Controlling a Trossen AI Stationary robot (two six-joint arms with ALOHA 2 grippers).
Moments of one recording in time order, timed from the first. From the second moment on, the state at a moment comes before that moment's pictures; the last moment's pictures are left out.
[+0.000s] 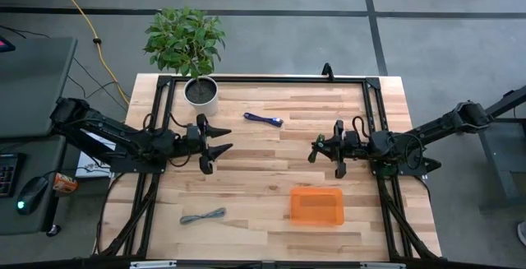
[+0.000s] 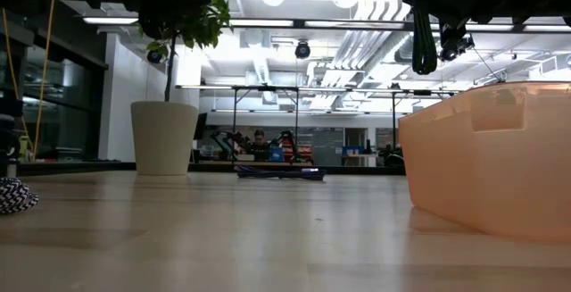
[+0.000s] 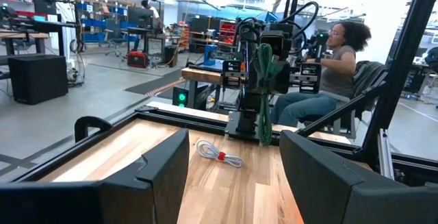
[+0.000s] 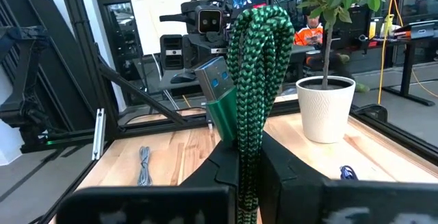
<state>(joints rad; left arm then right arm) -0.13 0.95 0.31 0.72 -0.45 -0.08 0.28 0.81 0.24 0.65 0.34 0.10</state>
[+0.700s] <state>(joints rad) -0.13 0.95 0.31 0.72 -0.45 -0.10 0.28 0.81 0.24 0.64 0.34 0.10</state>
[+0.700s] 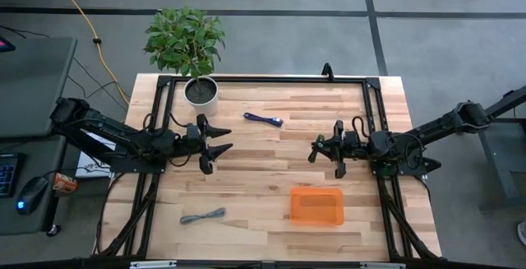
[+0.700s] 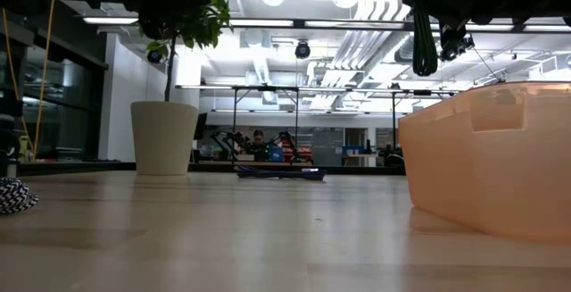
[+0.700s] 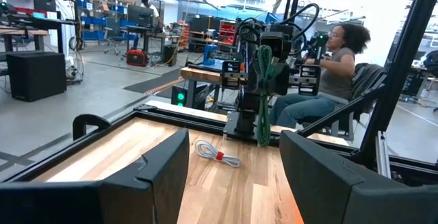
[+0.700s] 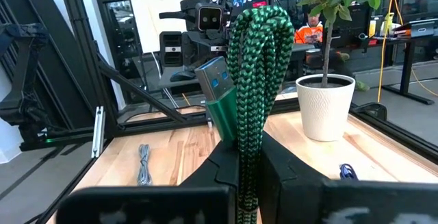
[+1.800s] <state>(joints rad) -0.13 0.95 0.31 0.73 -0.45 -0.09 0.40 1.00 0.58 0.17 0.36 0.24</state>
